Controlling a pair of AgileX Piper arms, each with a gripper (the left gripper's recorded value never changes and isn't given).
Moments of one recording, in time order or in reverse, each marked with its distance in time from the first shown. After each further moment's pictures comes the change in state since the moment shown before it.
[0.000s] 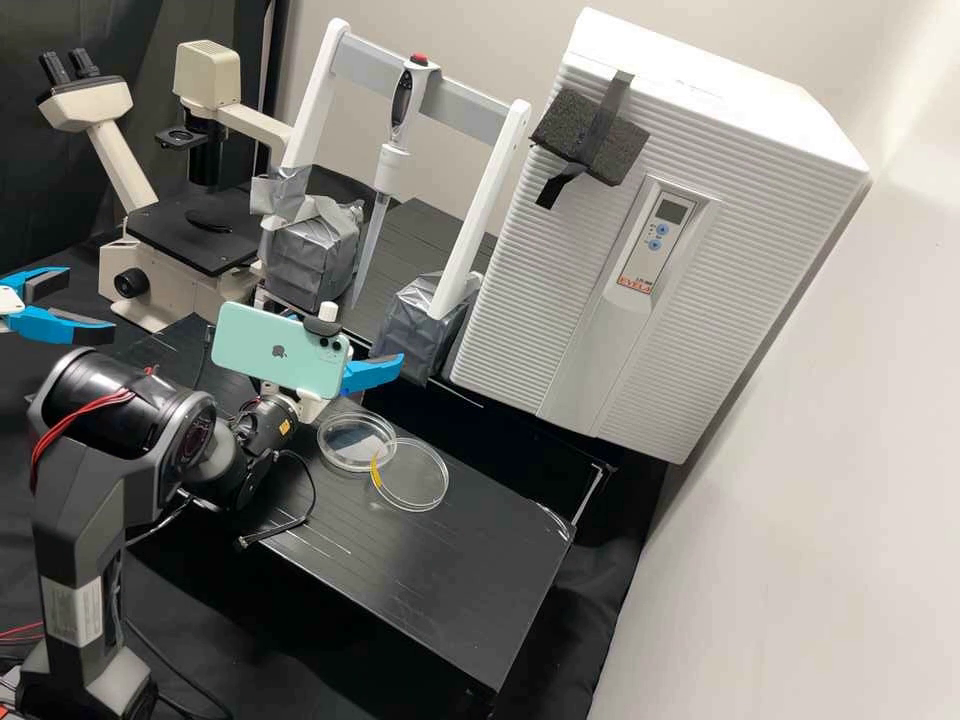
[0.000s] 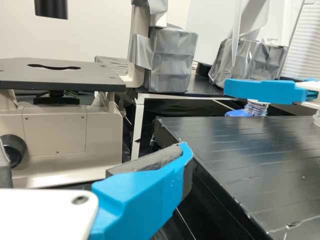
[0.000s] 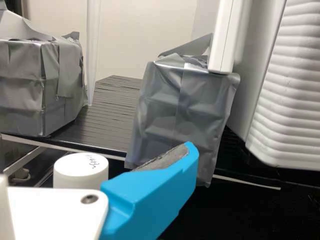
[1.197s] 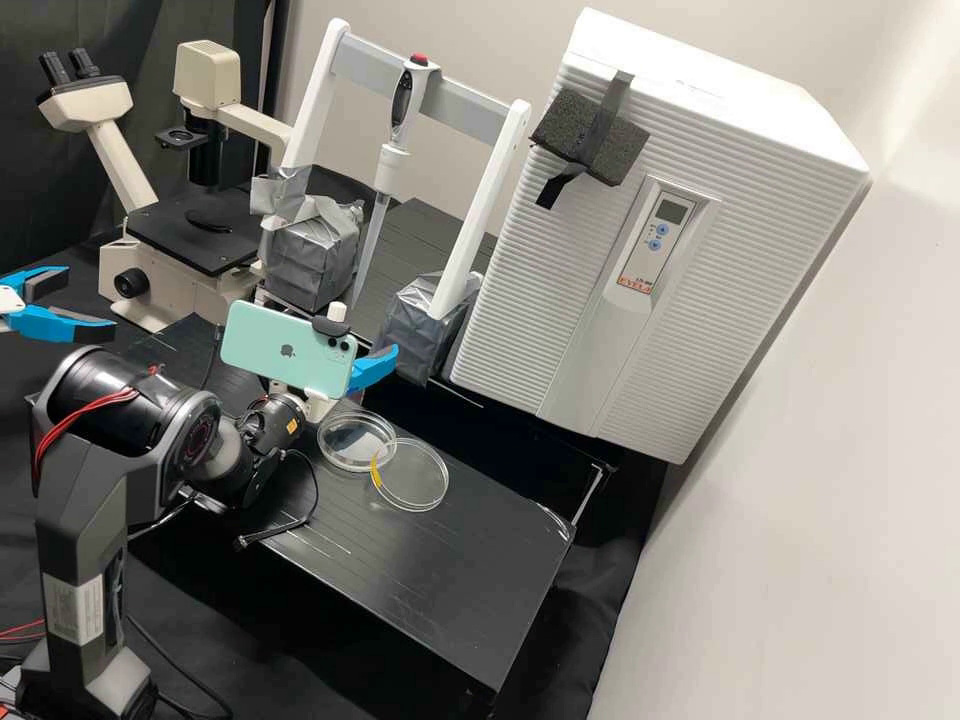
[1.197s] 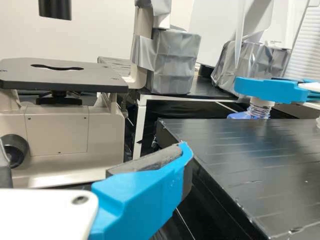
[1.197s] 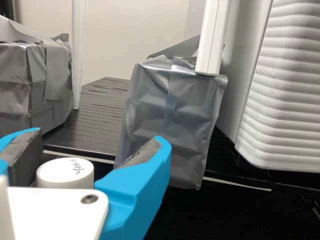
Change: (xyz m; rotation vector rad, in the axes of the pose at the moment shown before) left arm 0.000 0.000 0.001 -0.010 0.010 0.006; right arm 0.005 0.005 0.004 -0.001 -0.012 0.021
